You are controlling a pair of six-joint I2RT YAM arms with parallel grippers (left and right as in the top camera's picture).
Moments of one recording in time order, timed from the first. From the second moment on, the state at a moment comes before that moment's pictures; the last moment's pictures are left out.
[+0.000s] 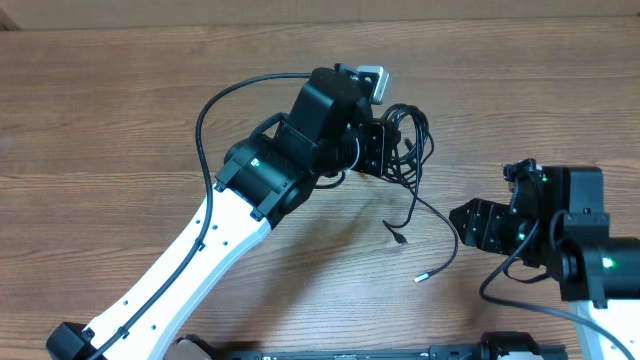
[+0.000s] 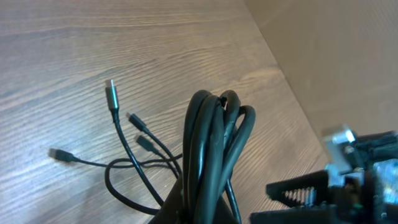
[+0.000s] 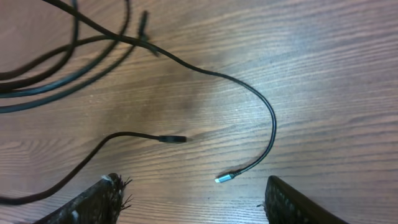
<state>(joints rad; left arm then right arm) -0.68 1.51 1.53 -0.63 0.30 -0.52 0.00 0.93 1.04 -1.20 -0.30 0.23</state>
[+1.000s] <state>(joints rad) -0.68 1.51 1.53 -0.70 0.64 0.15 0.00 0.79 1.04 -1.06 -0.59 0.09</state>
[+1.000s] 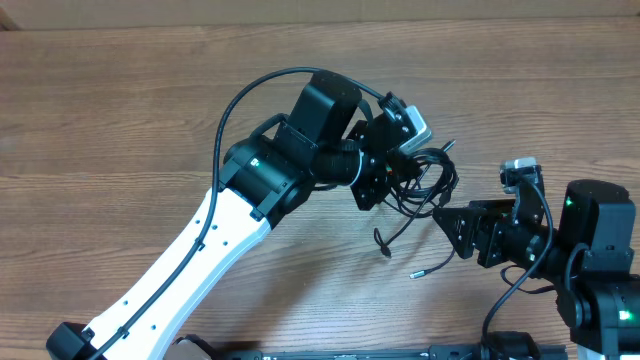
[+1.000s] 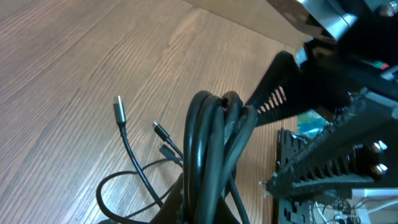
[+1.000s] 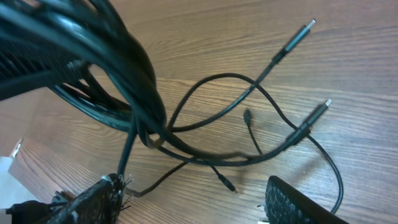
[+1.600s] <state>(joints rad) -0.72 1.51 1.53 -0.74 0.77 0.37 0.00 0.79 1.04 -1.01 -0.70 -0.05</state>
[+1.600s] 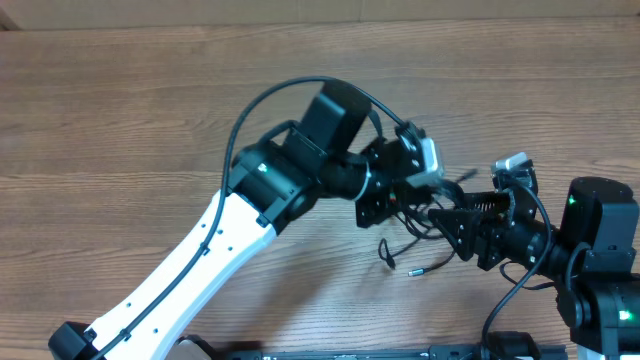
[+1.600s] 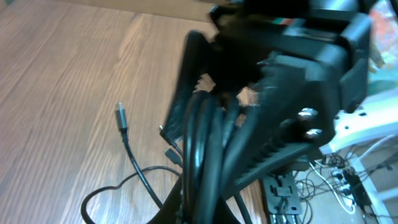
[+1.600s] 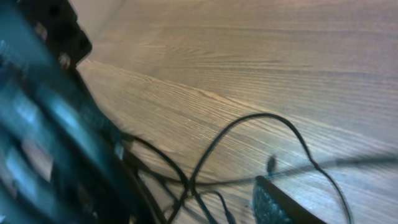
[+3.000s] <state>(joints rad) -0.59 1.51 1.53 -0.89 0.58 0.10 0.00 0.79 1.04 -0.89 -0.58 0.14</state>
